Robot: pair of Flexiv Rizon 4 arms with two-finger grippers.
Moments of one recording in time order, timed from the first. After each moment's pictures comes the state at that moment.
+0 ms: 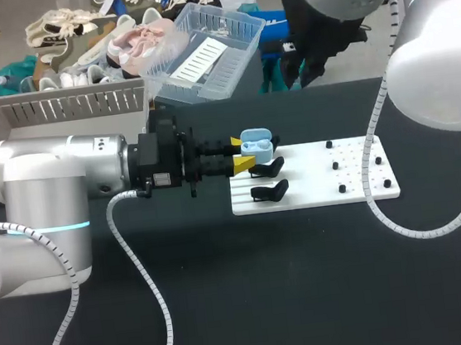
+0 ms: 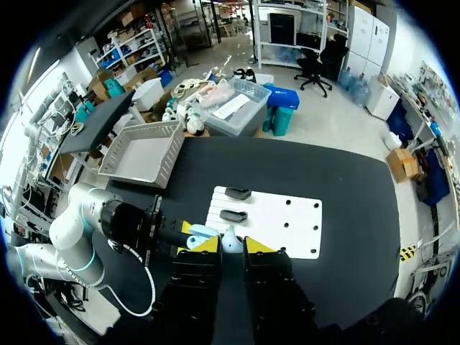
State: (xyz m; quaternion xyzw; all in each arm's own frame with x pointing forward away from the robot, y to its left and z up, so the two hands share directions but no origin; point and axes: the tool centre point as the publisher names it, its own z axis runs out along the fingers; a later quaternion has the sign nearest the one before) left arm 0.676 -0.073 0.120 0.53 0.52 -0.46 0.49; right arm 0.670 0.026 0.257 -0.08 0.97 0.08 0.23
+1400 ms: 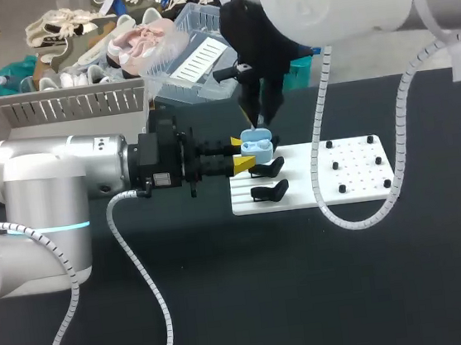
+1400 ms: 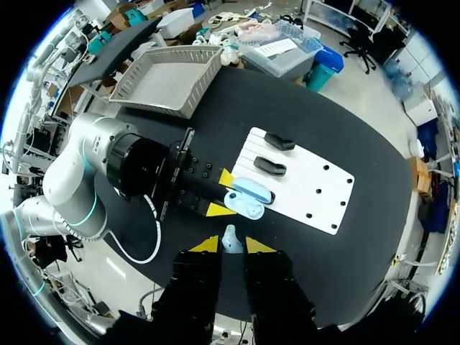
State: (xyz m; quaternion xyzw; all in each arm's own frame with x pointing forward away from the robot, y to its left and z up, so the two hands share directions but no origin) left arm 0.676 -0.073 0.120 0.53 0.52 -0.46 0.49; right arm 0.640 0.075 0.224 -0.19 0.98 0.06 0.03
